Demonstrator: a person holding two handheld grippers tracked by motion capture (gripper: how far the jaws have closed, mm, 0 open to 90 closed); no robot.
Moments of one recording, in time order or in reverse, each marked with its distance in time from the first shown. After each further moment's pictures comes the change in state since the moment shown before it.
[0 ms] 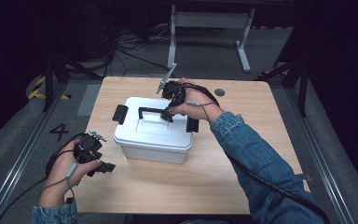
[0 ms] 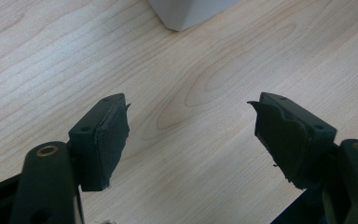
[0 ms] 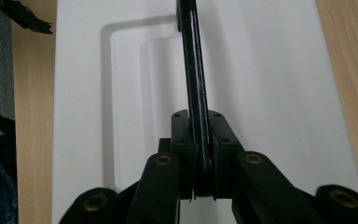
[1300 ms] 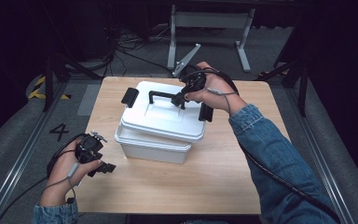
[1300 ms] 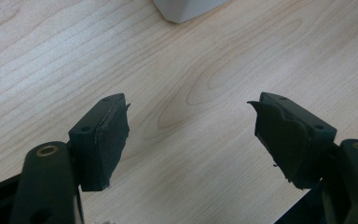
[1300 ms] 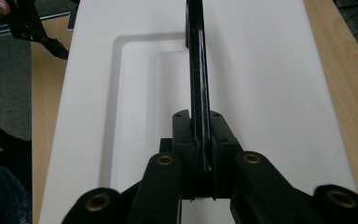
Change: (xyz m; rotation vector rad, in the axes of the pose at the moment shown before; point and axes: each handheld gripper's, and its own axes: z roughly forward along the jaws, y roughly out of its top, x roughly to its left) left arm 0.001 0.001 0.005 0.019 0.000 0.002; right arm 0.002 -0.015 -0.074 -0.128 -0.071 0.000
